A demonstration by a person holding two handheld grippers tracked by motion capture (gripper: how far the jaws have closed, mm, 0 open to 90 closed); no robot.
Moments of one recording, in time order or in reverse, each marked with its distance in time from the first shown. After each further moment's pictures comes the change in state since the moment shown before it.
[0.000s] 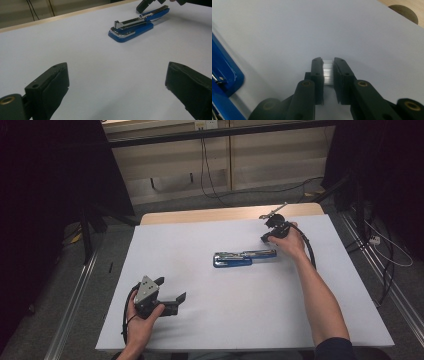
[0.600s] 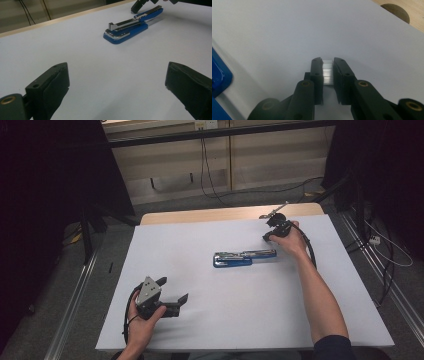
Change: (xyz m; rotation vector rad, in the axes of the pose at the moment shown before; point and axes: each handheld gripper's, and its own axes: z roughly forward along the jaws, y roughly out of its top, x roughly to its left) left arm -0.004 0.001 0.001 -0.010 -0.024 0.035; right arm -0.008 0.000 0.001 0.010 -0.021 -0.008
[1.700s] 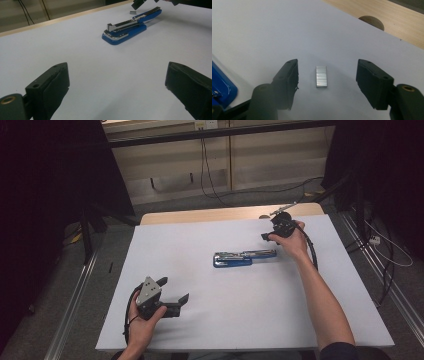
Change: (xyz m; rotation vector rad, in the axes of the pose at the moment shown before) left arm -0.001 0.000 0.001 -0.004 -0.004 -0.002; right arm 0.004 -0.007 -0.017 -0.124 -0.074 0.097
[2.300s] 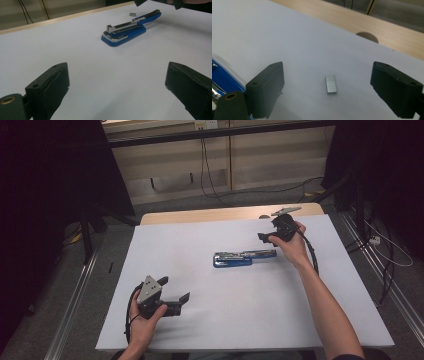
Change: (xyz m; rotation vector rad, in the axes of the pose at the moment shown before) left arm 0.000 0.001 0.003 -0.006 -0.006 -0.028; right arm 0.018 -0.006 -0.017 -0.143 -0.040 0.045
